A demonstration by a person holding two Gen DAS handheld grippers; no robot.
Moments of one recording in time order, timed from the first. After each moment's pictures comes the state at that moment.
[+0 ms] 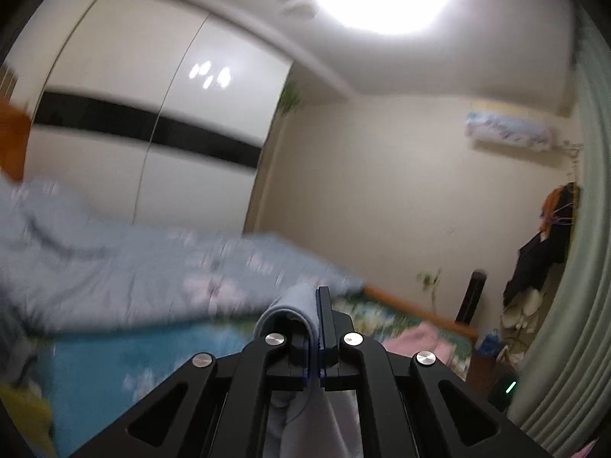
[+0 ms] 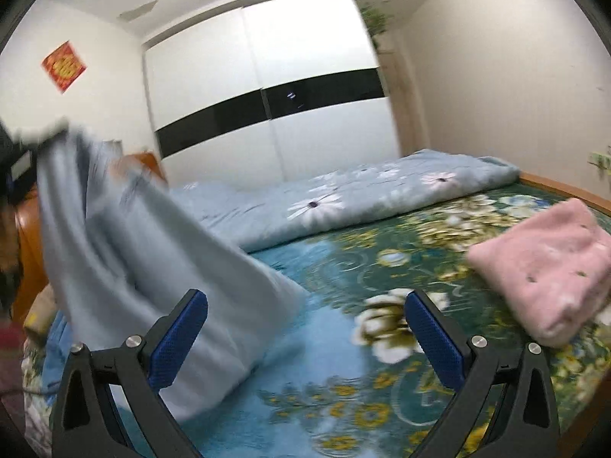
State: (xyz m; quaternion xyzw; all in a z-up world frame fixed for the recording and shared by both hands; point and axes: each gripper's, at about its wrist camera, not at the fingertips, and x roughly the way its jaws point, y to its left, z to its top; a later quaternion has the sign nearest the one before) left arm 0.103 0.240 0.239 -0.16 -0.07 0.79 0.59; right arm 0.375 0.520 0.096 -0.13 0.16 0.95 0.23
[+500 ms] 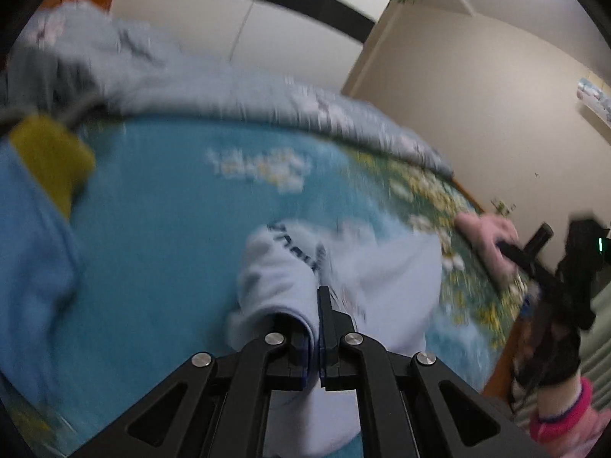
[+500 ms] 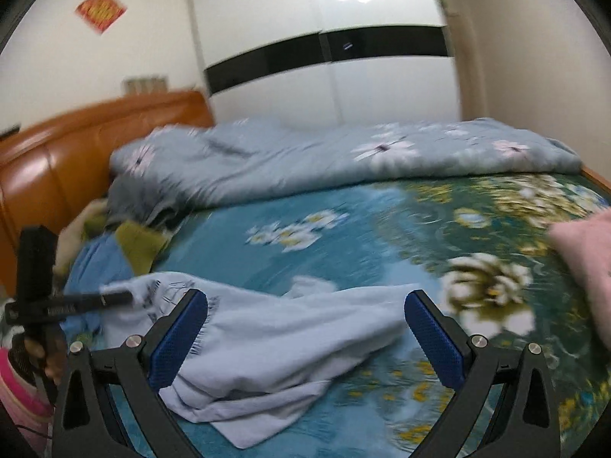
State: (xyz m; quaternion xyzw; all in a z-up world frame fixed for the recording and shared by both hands) left arm 0.107 0.183 0.002 -0.42 -0.02 0.78 0.47; right arm 0.274 0.462 0.058 -0.25 0.11 0.96 0.10
